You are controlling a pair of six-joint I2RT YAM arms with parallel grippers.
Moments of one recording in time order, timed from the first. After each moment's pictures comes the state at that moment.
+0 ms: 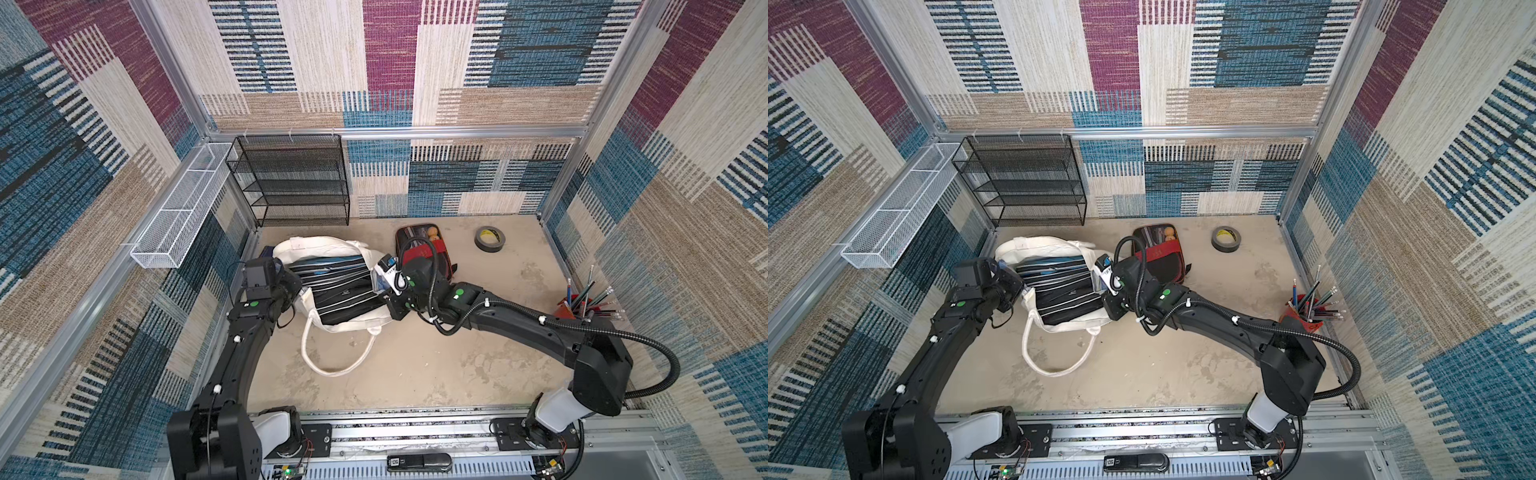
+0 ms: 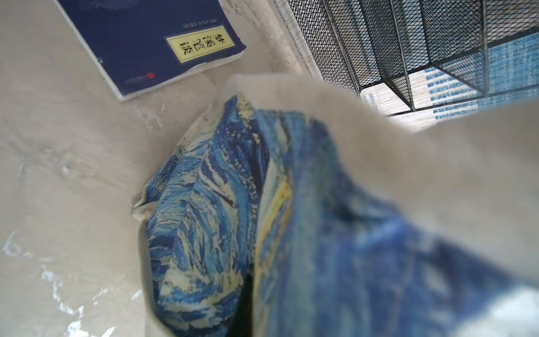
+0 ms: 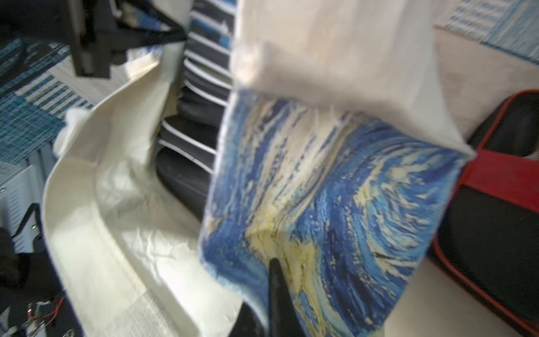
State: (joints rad) left arm 0.10 1.24 0.89 -0.32 0.15 -0.89; right arm 0.92 1.60 1.23 -0.29 -0.11 0.19
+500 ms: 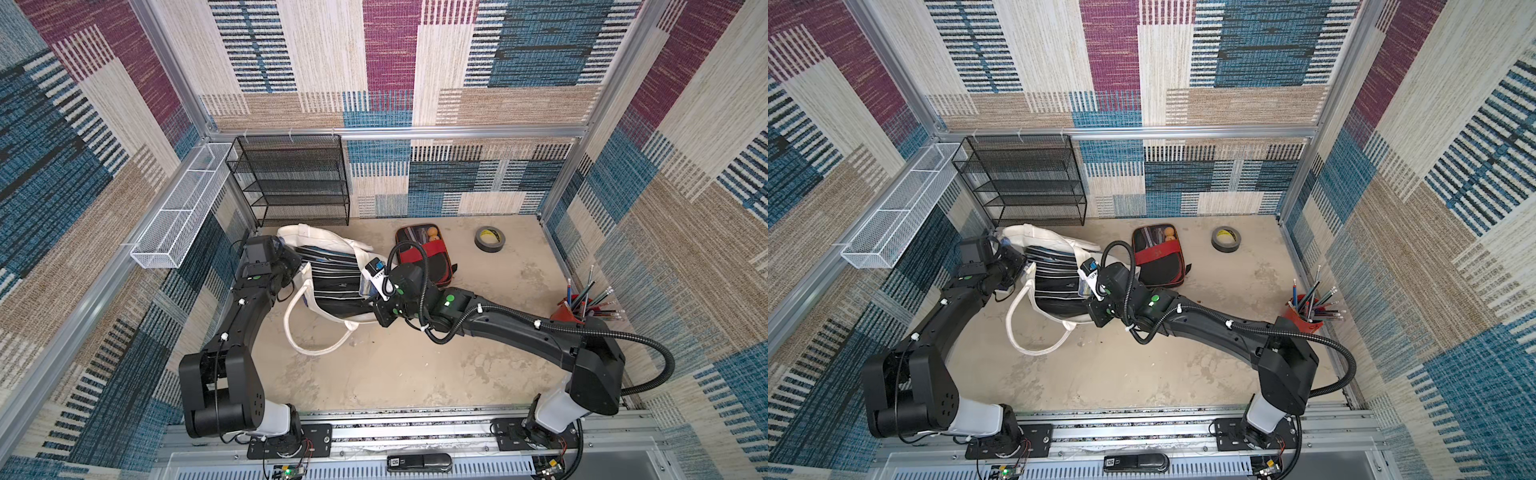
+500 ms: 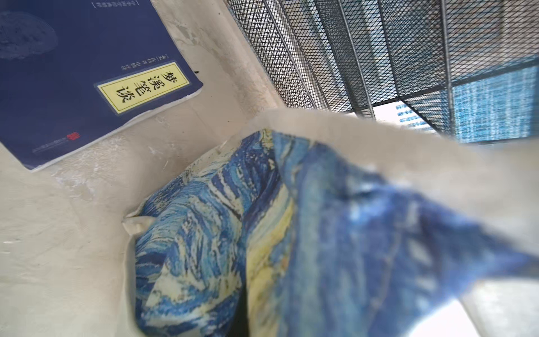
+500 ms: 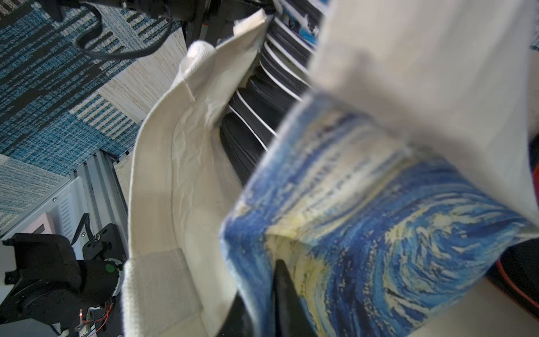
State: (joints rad) left arm 0.13 1.44 1.04 -0.19 0.22 -0.89; right arm 0.99 1.62 1.34 -0.30 -0.07 0.23
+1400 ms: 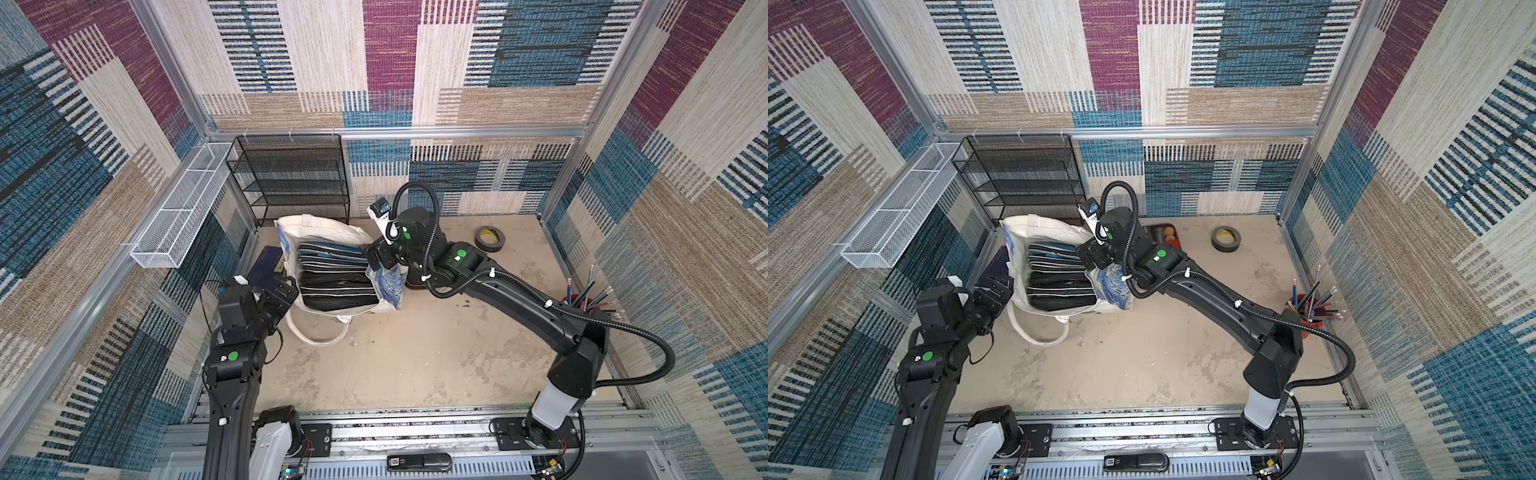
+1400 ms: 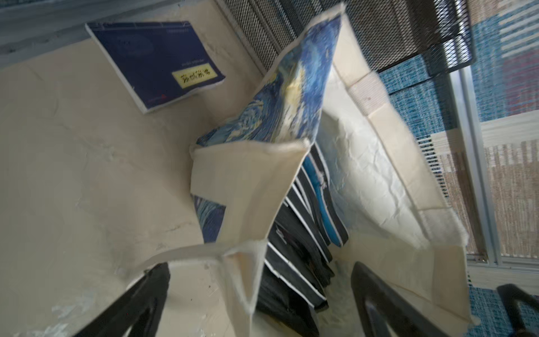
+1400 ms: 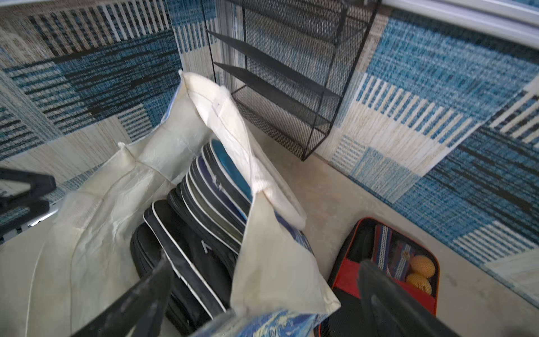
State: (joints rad) left arm 0.16 0.71 0.77 -0.59 0.21 -0.88; right arm 0.86 1.77 1.83 -0.45 0.14 -0.04
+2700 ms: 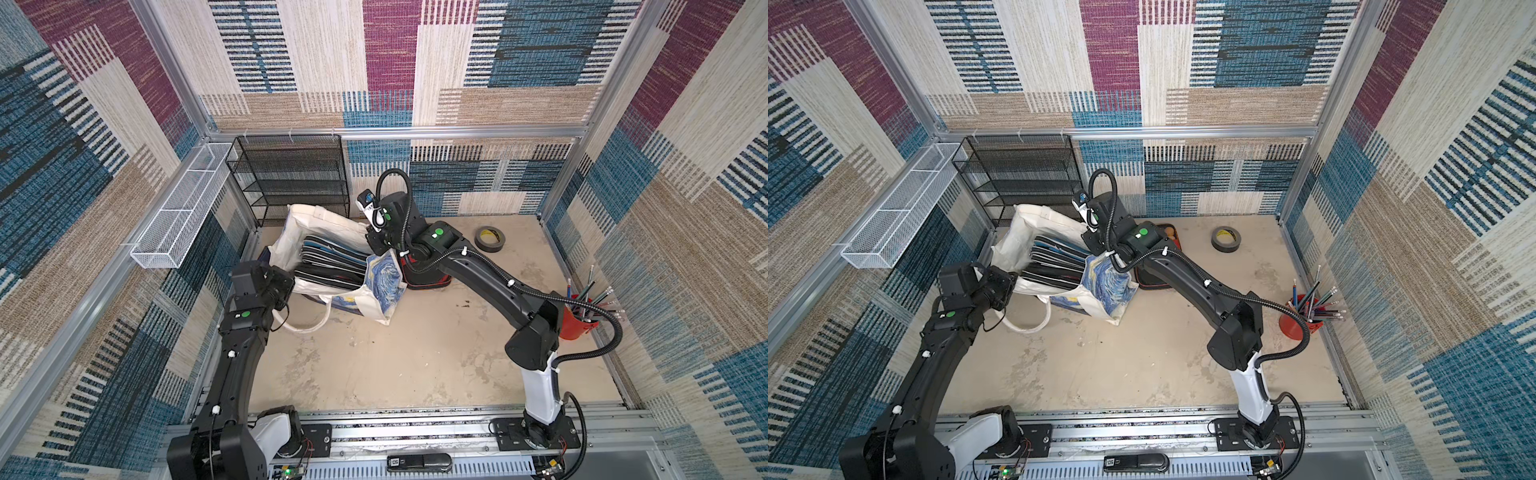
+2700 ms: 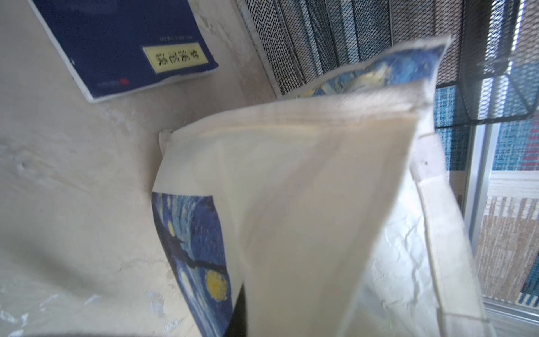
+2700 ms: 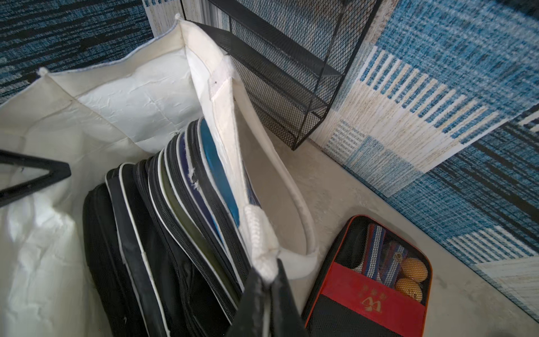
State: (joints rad) left arm 0.19 1.13 0.86 -0.26 0.26 -1.01; right arm 0.80 2.01 2.15 -0.67 0.10 -0.07
